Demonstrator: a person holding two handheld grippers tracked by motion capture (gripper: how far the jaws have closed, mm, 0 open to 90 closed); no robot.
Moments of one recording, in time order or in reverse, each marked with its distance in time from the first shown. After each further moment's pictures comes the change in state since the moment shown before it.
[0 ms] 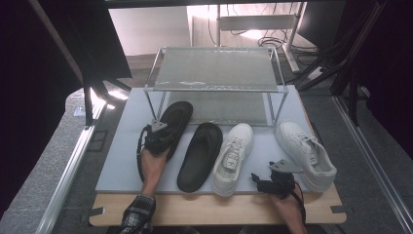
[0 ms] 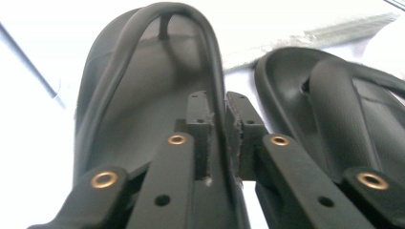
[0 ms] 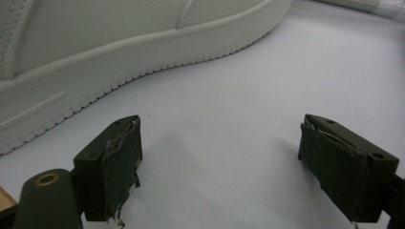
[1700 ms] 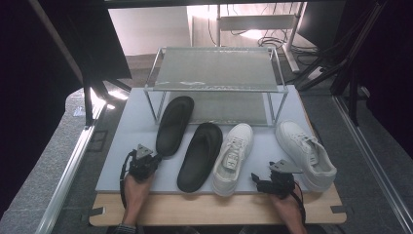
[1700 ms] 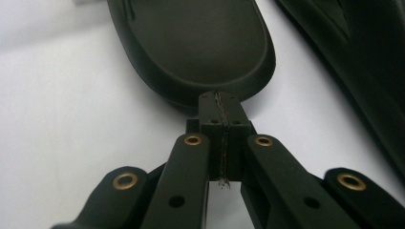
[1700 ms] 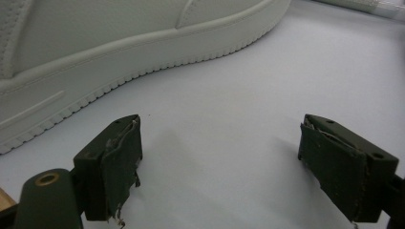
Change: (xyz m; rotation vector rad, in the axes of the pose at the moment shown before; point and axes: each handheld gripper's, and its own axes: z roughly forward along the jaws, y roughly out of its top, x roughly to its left) left arm 0.007 -0.069 -0.032 0.078 0.001 0.029; right arm 0.001 0.000 0.000 0.002 -0.007 -0.003
